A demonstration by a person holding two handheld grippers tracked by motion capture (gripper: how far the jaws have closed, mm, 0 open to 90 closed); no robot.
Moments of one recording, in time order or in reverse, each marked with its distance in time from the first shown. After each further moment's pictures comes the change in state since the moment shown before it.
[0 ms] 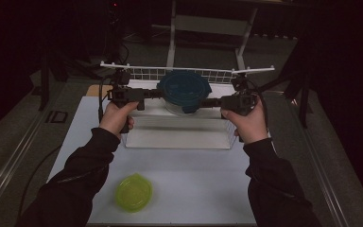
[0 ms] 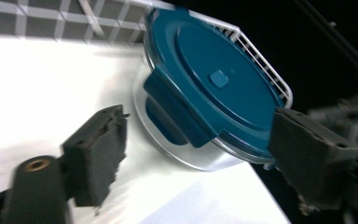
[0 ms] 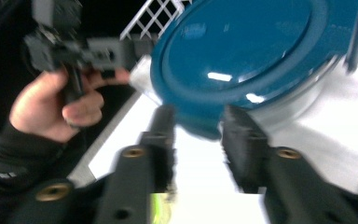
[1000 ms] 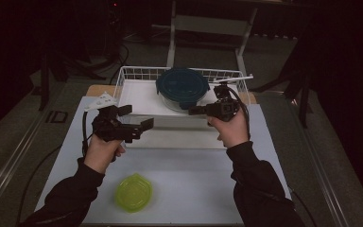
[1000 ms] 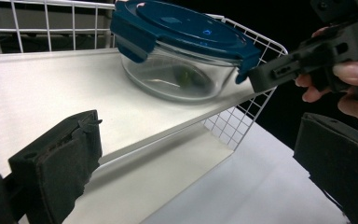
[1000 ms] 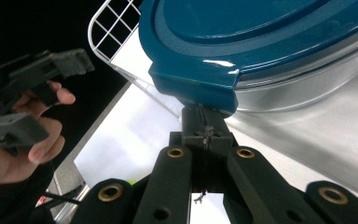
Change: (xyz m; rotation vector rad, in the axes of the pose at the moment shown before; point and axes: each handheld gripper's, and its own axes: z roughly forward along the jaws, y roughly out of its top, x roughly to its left) left arm -0.019 -0.071 -0.044 -0.117 0.061 0.269; right arm -0.002 -0.011 0.045 0.033 -0.024 -0.001
